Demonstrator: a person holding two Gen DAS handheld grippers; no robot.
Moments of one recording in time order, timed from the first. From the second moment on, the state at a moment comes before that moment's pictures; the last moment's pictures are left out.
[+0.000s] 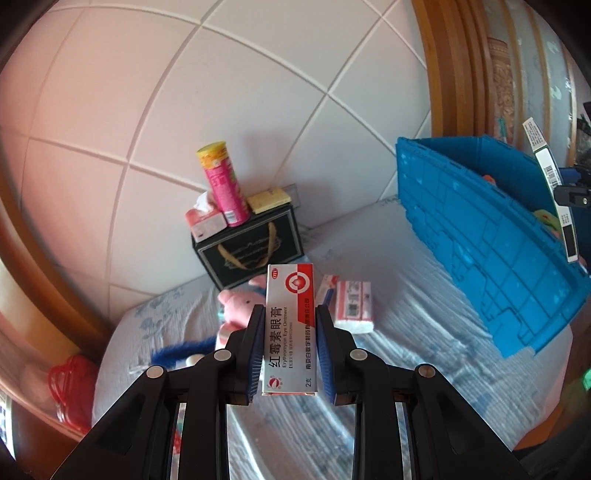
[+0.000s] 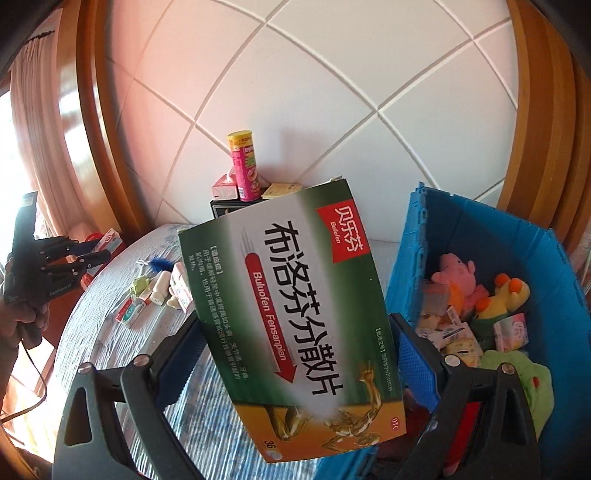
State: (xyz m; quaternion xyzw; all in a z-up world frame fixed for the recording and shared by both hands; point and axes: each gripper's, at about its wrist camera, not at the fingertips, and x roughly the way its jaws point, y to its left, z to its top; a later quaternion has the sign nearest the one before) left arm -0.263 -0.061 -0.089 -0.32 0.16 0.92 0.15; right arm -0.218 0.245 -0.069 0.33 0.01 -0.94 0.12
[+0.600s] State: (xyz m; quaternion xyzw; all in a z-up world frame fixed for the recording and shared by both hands) left arm -0.282 0.155 -0.044 -0.26 0.21 0.91 0.23; right arm -0.227 0.422 -0.040 0.31 -0.02 -0.95 0.04
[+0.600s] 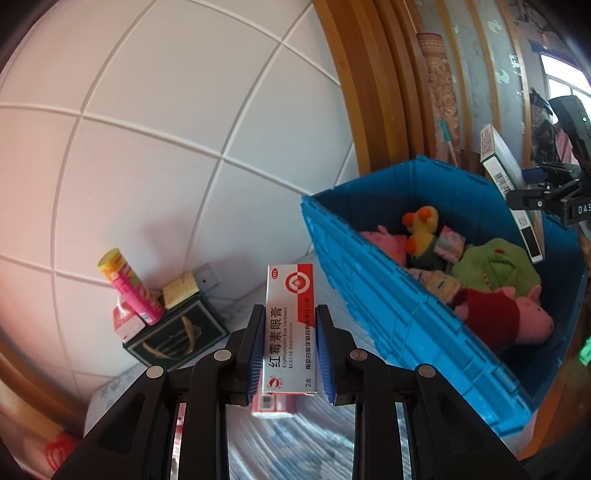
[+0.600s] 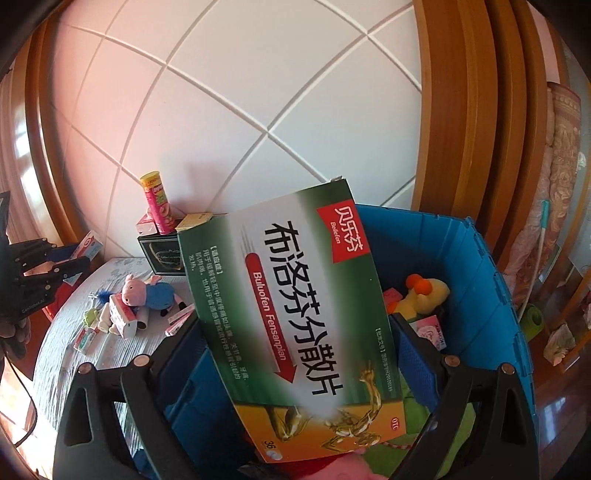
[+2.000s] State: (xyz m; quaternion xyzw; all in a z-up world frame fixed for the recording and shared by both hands) left arm -0.340 0.386 -0.029 -0.26 0.26 0.88 0.32; right arm -0.259 0.589 -0.071 0.33 -0.08 -0.94 -0.01
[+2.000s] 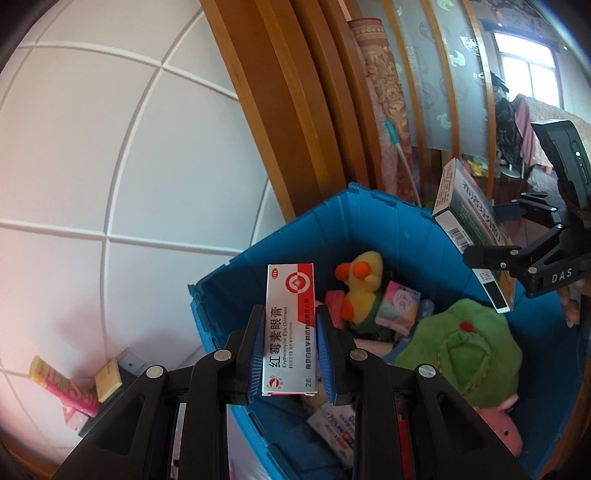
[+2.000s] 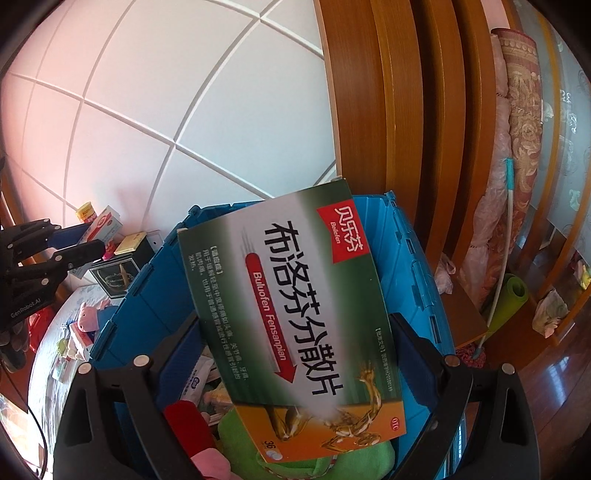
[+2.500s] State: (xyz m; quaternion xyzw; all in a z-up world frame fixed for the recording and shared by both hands) left arm -0.347 0.361 -0.030 -0.25 0.22 0.91 0.26; right arm -0.263 0.582 -0.074 0.31 -0.06 -0.95 -0.04
